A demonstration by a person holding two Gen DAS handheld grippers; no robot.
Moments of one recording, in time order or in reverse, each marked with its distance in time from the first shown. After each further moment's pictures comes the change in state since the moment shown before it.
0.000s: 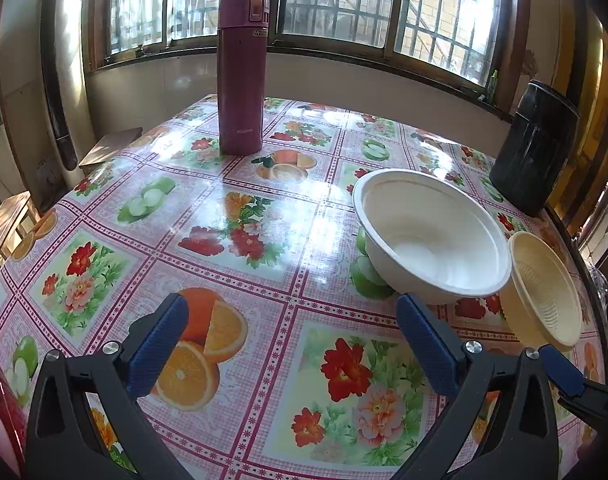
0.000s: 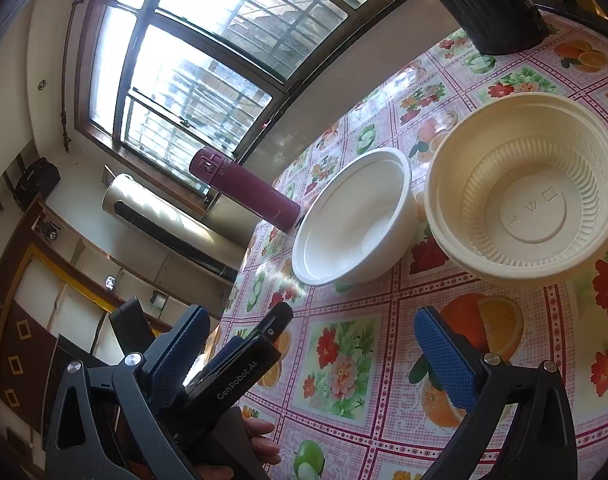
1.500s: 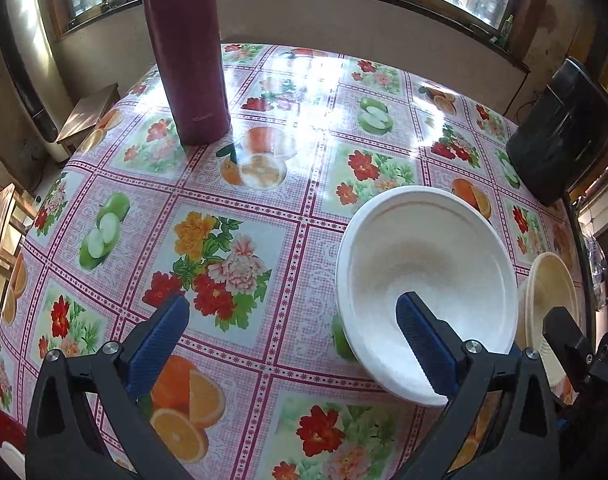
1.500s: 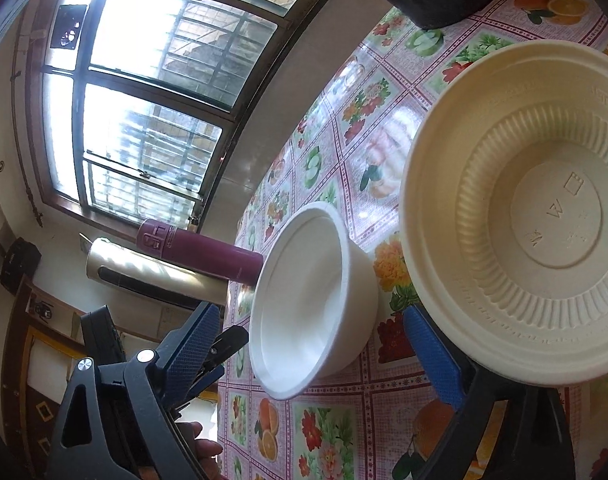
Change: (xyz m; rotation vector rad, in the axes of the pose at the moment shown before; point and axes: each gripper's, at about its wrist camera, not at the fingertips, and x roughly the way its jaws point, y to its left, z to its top) left arm 0.062 -0.029 0.081 0.058 0.331 0.005; right arm 0.050 -0.054 0.055 0.240 -0.047 -0.053
